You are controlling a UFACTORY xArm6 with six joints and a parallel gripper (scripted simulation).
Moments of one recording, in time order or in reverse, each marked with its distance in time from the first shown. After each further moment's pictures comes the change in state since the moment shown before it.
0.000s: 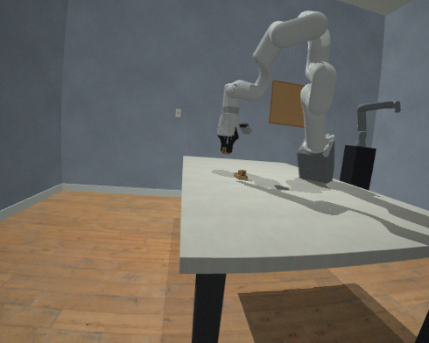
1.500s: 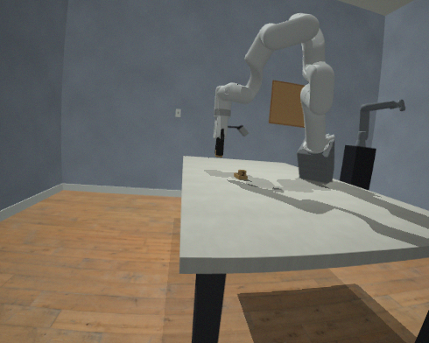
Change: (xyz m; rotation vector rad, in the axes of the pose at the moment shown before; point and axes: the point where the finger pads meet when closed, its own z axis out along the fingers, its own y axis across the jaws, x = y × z) arm -0.029 -0.016 0.016 0.005 0.022 0.539
